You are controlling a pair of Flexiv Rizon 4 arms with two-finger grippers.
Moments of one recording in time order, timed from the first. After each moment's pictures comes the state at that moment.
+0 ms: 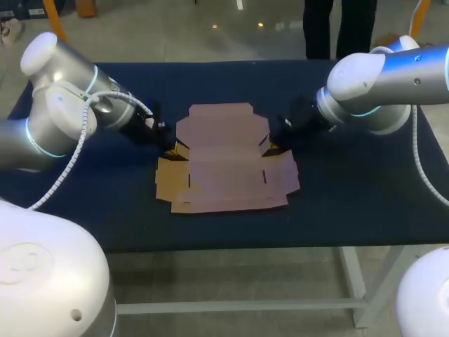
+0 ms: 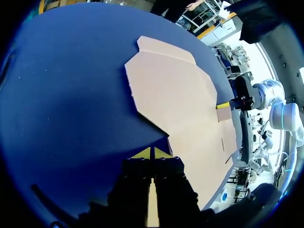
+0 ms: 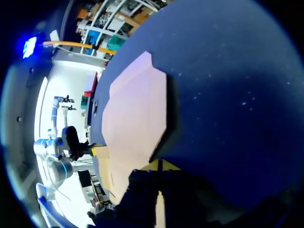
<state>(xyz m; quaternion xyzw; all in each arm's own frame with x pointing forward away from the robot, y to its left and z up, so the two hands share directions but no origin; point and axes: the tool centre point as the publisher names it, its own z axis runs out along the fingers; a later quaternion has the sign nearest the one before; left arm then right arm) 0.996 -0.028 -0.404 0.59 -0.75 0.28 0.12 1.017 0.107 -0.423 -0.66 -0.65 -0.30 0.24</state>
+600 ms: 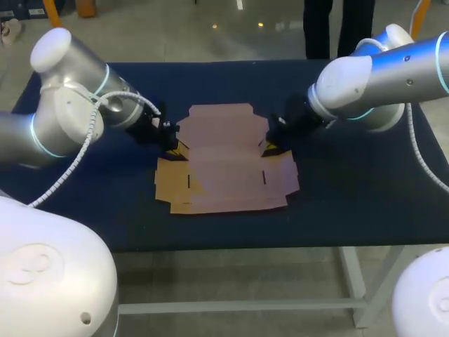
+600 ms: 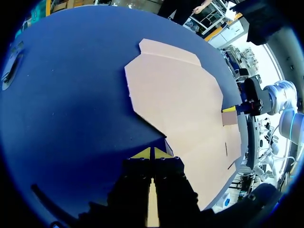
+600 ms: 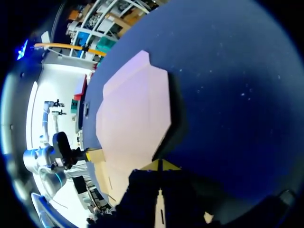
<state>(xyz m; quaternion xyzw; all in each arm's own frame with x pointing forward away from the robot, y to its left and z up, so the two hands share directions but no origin) 0.993 -0.031 -0.400 0.62 -0.74 0.26 0.08 1.010 0.113 -0.418 -0.69 -0.64 -0.26 0.21</state>
